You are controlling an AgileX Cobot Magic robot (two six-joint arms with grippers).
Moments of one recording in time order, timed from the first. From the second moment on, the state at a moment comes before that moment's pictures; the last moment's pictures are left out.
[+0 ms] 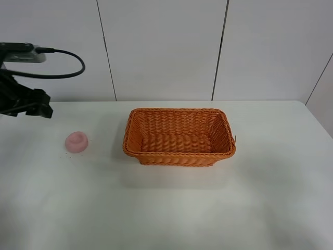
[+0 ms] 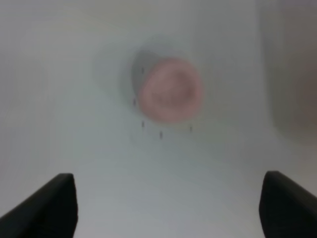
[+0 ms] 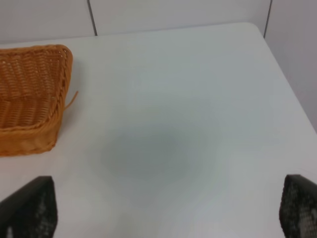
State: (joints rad) left arm -0.03 1.39 -1.01 0.00 0.62 0.04; right arm 0.00 0.00 -0.49 -0.05 1.02 0.14
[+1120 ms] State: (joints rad) left arm -0.03 2.22 -1.57 0.03 0.73 0.06; right arm 0.00 0.00 -0.49 -0.05 1.02 0.14
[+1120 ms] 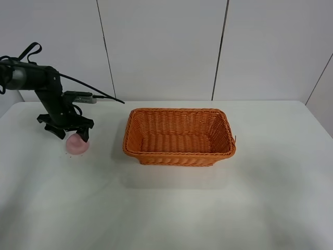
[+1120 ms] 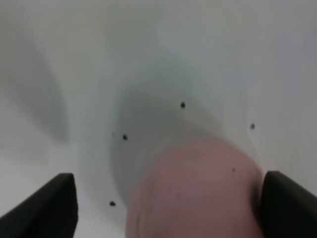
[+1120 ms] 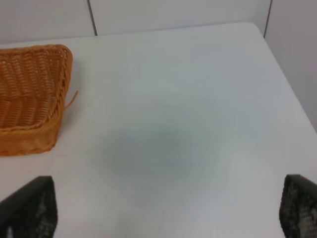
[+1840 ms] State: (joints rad) left arm -0.03 2.22 -1.50 0.00 0.75 0.06; right arm 0.00 0.00 -0.49 -0.05 1.02 0.14
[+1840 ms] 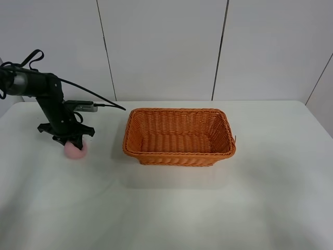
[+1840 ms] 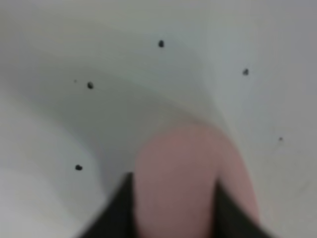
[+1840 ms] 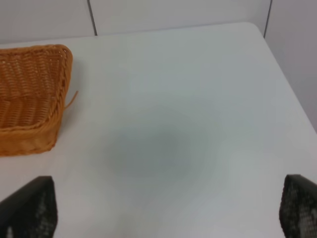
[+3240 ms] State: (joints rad) left arm -0.58 2.34 -2.18 0.00 1.11 -0.03; right arm 0.00 0.00 -0.49 -0.05 1.02 0.14
